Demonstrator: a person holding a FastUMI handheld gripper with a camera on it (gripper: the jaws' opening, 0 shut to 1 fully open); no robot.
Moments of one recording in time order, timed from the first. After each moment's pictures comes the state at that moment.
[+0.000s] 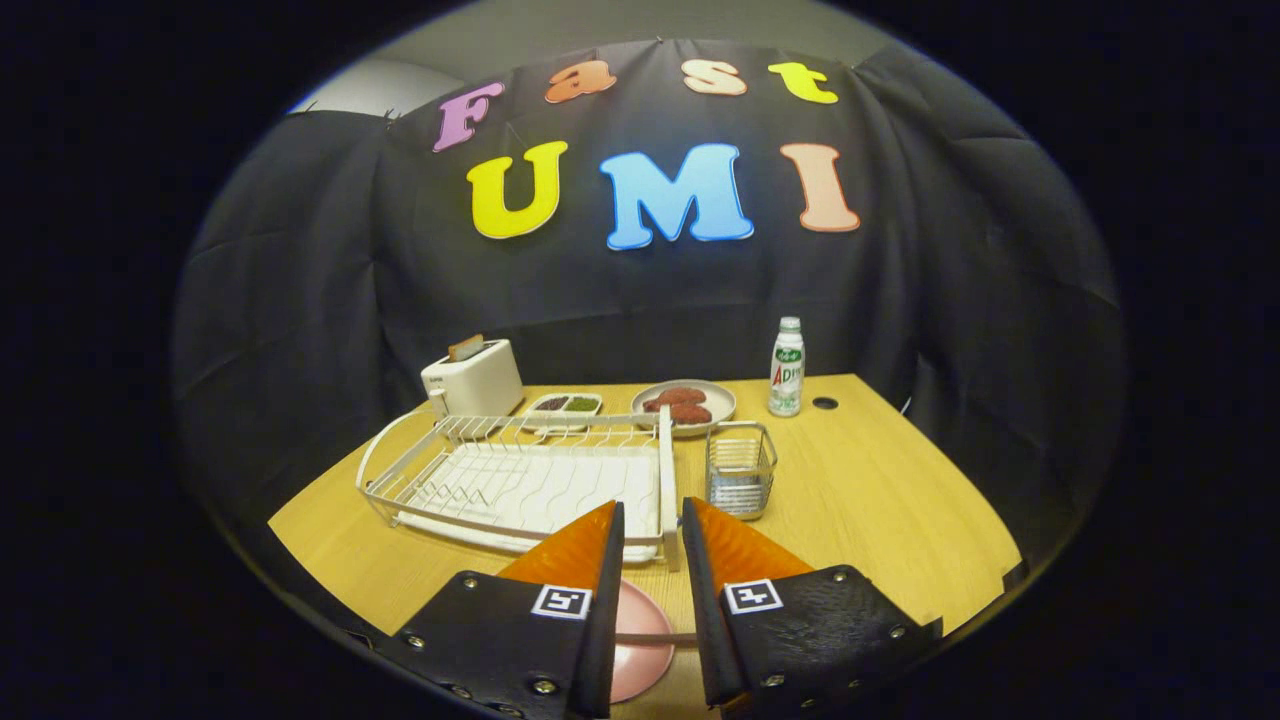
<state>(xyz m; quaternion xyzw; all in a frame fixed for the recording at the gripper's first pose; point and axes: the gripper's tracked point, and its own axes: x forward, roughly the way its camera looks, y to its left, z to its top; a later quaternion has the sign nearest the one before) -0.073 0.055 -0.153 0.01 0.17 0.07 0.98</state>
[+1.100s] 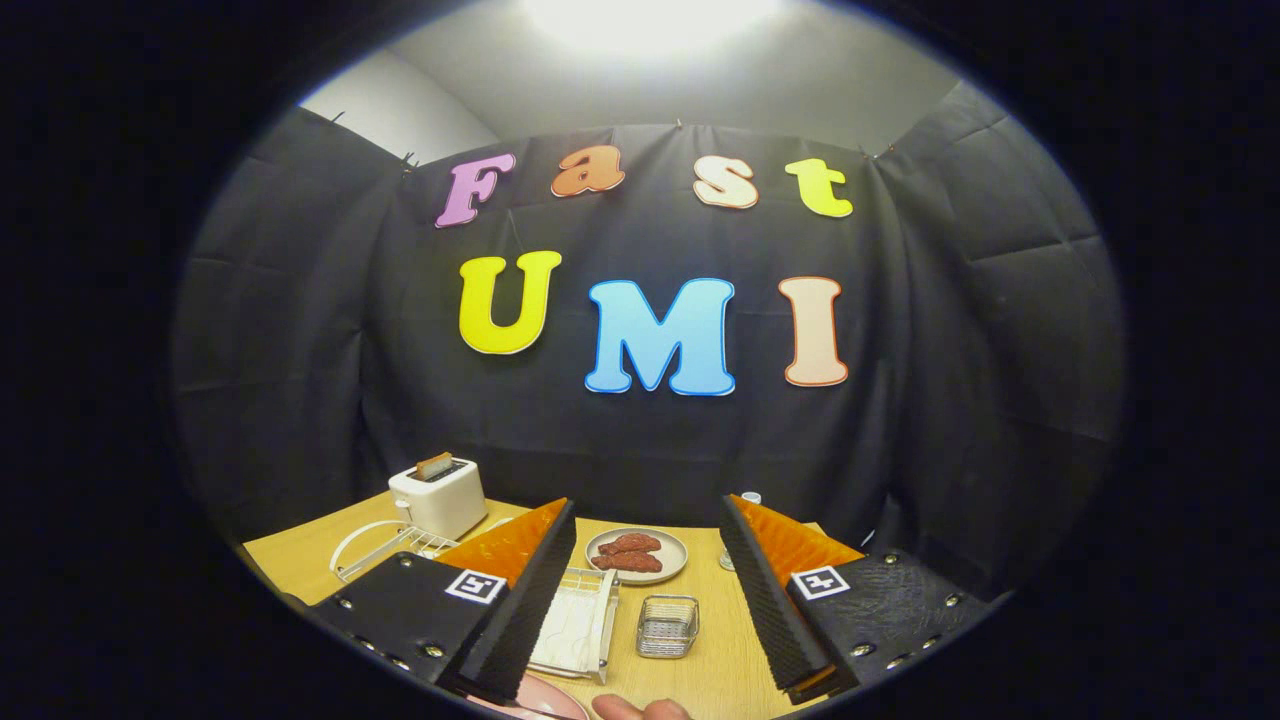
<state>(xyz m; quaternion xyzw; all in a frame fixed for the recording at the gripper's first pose) -0.002 0.010 -0.004 -0.03 0.03 0.06 1.00</state>
